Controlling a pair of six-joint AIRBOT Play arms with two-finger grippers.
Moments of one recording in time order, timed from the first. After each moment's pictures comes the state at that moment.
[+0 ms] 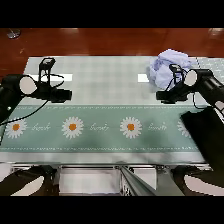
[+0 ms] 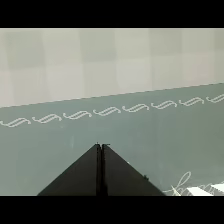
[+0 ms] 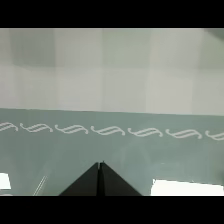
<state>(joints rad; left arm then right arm) -0.21 -1.14 0.97 1.46 -1.00 -1.65 0.11 -1.36 1.08 -1.48 1.11 1.69</state>
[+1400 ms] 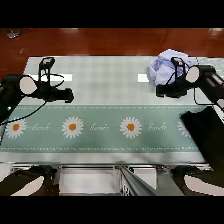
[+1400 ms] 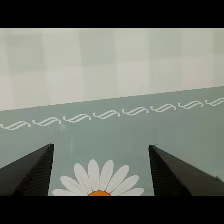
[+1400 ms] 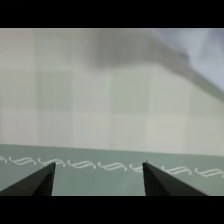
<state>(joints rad) -0.21 -1.14 0.97 1.46 -0.99 -1.65 0.11 -1.36 1.17 -1.50 1.04 1.69</state>
